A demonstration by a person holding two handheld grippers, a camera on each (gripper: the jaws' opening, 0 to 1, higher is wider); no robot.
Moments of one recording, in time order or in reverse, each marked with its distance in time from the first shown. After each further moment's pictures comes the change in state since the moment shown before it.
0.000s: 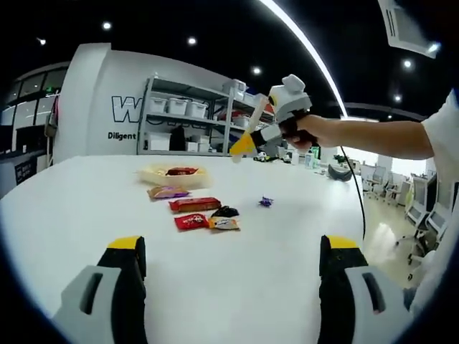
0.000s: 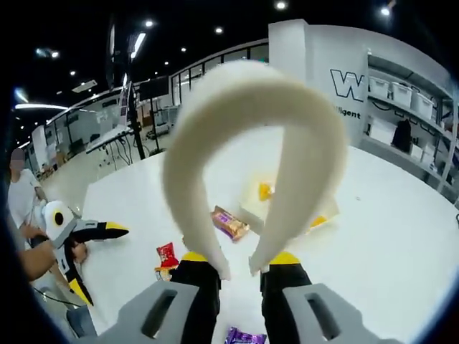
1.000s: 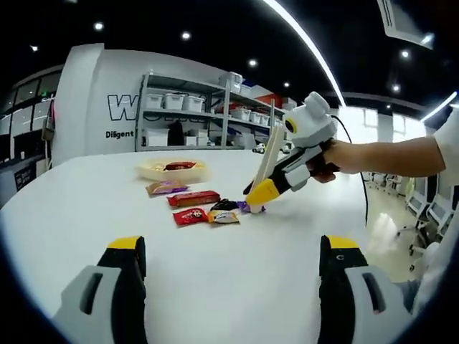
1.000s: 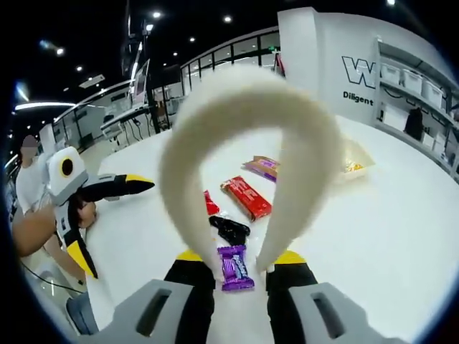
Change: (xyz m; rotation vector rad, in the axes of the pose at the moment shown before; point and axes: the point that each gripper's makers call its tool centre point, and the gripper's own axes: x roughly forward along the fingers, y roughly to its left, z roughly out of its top) left arm 0.002 0.001 -0.005 0.026 0.043 -0.002; right arm 0.015 0.056 -0.073 0.008 0.035 0.061
